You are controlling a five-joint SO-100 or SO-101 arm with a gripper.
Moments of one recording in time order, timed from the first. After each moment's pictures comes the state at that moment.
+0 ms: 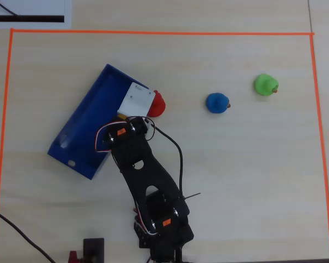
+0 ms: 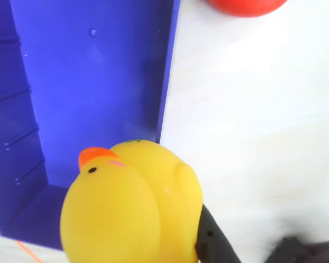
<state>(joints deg) -24.2 114.1 117.5 72.4 -37.4</state>
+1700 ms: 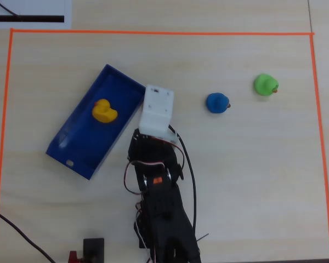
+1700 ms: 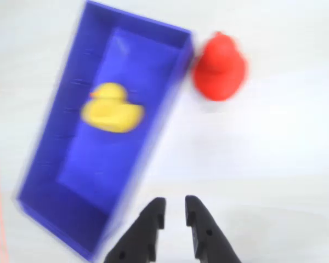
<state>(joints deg) -8.5 159.9 139.7 69.4 -62.1</state>
